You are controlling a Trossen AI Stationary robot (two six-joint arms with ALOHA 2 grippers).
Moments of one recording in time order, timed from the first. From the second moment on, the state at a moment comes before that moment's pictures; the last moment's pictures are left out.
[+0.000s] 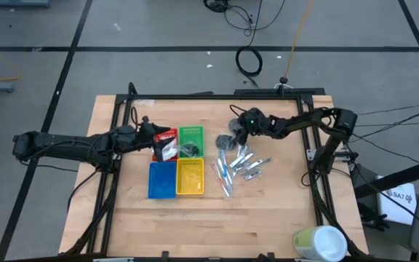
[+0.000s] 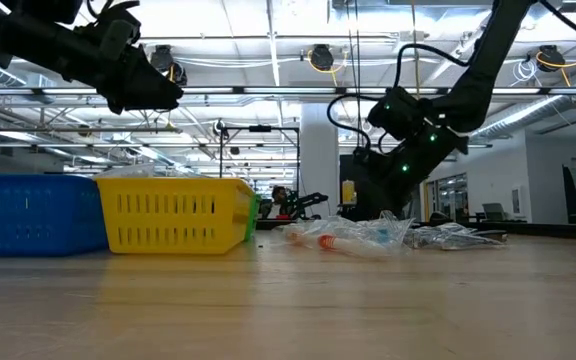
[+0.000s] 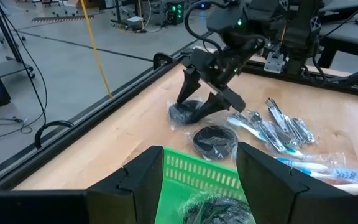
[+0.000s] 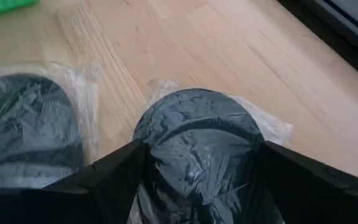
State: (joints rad) left arm 0.10 0.74 0.35 0.15 -0.29 -0.11; right arm -0.49 1.75 0.65 0.36 0.10 -0.01
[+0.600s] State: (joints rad) left arm 0.10 0.74 0.35 0.15 -0.29 -0.11; right arm -0.50 1.78 0.65 0.36 0.05 -0.01
